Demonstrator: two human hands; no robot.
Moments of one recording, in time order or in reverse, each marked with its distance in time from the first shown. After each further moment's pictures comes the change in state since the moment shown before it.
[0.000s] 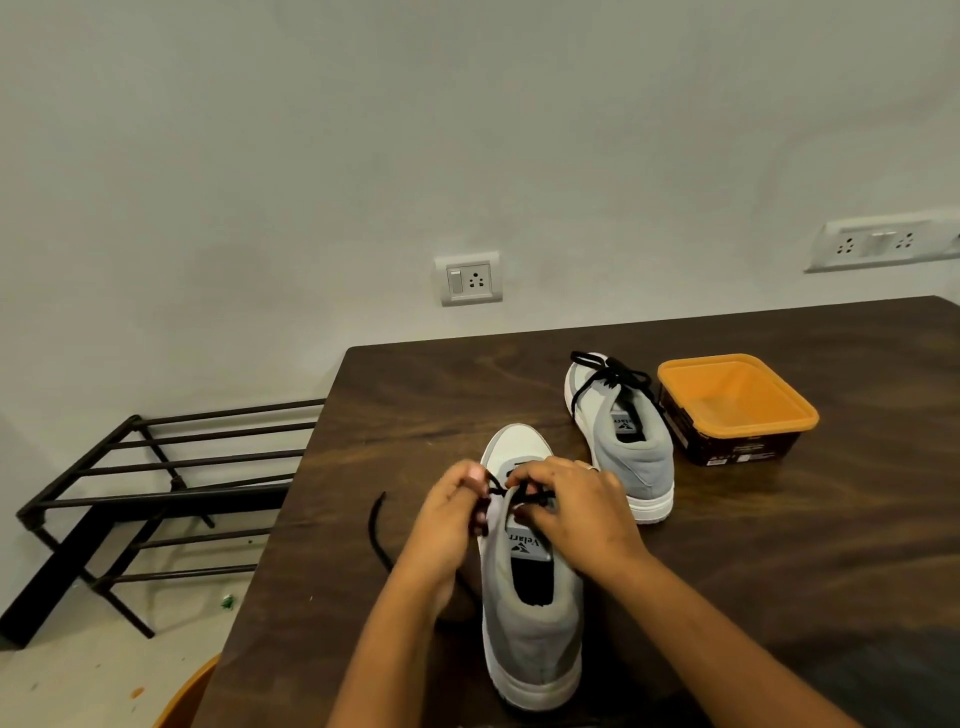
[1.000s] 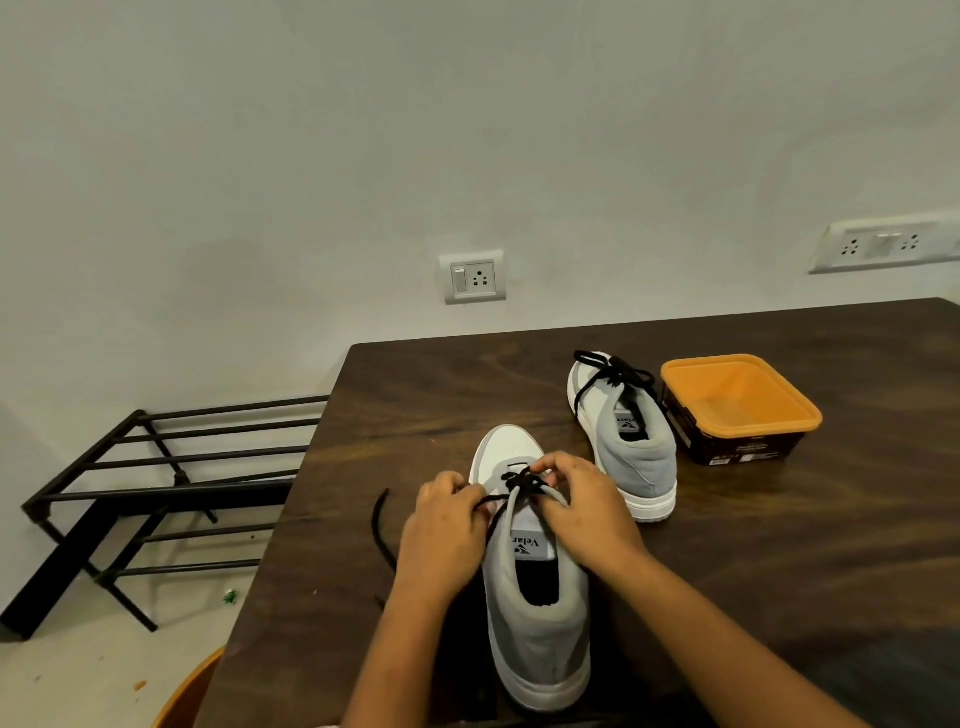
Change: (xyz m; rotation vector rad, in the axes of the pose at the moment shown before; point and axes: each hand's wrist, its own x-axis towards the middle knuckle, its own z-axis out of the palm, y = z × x) left_hand 0.010 -0.021 -0.018 1.176 0.033 0.163; right_hand 0.003 0.013 0.017 0.317 0.053 0.174
